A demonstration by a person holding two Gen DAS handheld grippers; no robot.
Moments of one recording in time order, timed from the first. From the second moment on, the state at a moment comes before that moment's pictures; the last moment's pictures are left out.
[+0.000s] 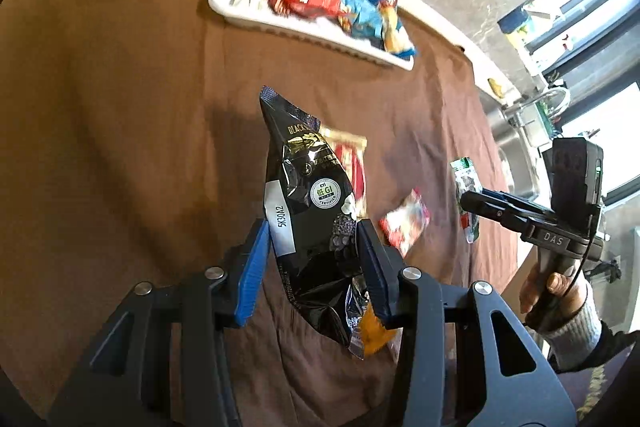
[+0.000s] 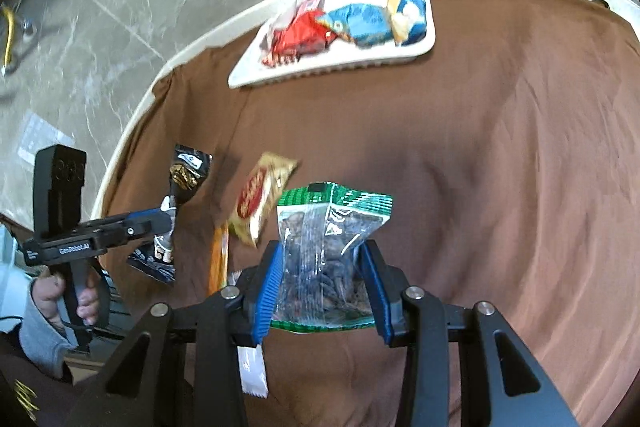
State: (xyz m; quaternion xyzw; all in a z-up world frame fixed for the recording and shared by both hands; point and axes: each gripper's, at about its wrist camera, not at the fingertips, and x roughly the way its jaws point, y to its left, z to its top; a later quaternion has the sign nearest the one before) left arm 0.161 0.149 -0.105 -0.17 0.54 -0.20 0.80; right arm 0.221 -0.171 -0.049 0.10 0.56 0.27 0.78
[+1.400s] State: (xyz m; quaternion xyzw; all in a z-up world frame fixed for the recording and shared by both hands) left arm 0.486 0.117 -0.092 -0.08 0.53 -0.19 0.82; right arm 0.500 -0.103 -0.062 0.07 0.53 0.25 0.81
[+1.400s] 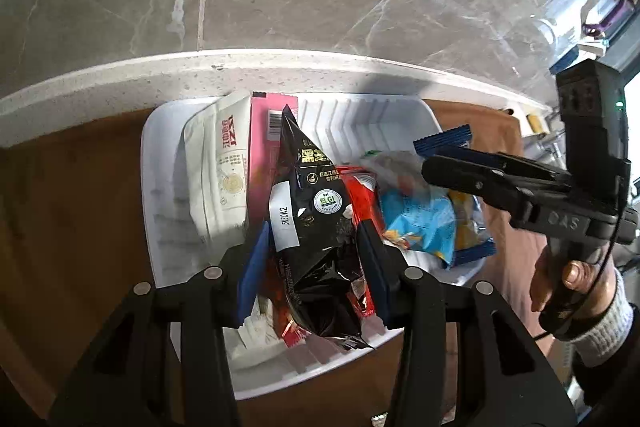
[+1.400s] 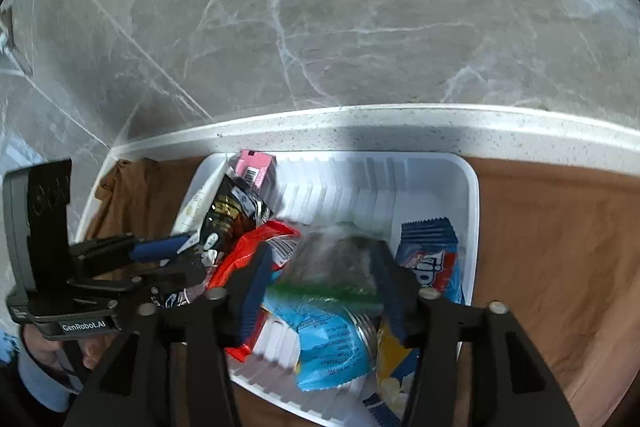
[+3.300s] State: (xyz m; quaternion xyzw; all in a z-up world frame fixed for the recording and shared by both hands) left arm 0.144 0.077 -0.146 -0.10 0.61 -0.19 0.76; right arm 0.193 -0.109 -0.061 -0.14 0.53 0.36 0.75
